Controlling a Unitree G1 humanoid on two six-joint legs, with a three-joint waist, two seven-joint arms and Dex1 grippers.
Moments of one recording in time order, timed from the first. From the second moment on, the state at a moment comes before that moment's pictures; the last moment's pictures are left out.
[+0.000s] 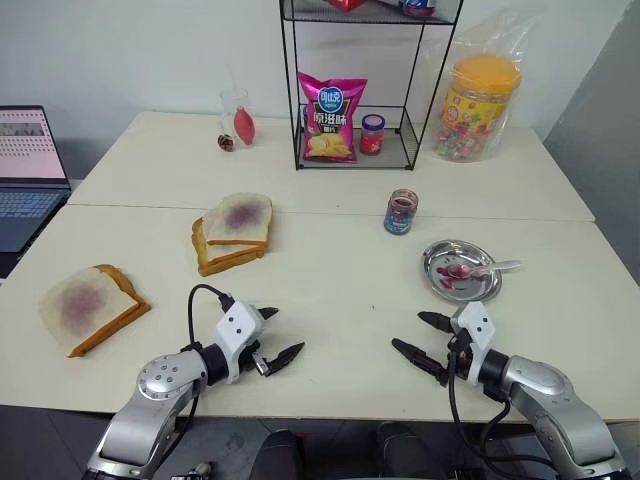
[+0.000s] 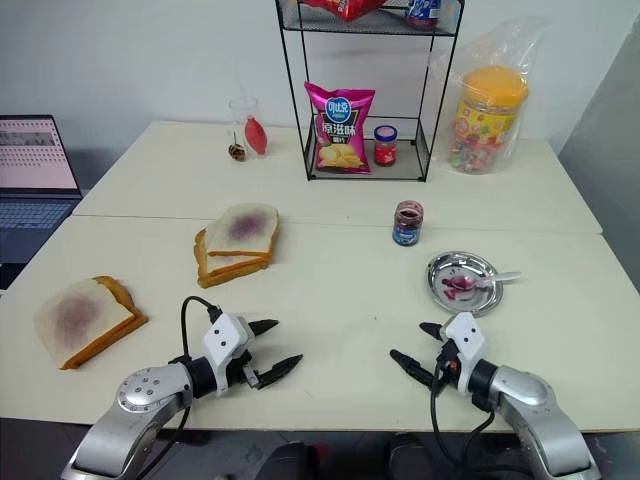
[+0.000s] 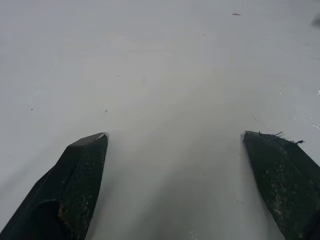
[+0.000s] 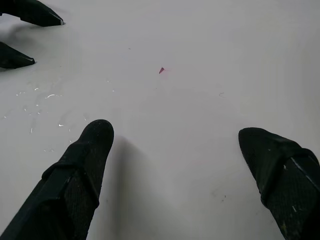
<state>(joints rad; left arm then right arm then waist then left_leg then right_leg) 0.12 0.60 -0.05 -0.26 -0.23 0.26 -0.74 0.14 -0.50 0.06 -0.31 0.33 0.37 0.70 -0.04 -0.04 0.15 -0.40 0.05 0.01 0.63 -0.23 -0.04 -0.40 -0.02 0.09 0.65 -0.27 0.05</state>
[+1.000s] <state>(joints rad) 0.13 0.60 -0.05 -0.27 -0.23 0.26 -0.75 0.17 -0.48 0.07 -0.30 0.30 0.31 0.69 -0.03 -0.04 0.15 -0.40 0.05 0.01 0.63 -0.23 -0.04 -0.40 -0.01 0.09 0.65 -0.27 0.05</state>
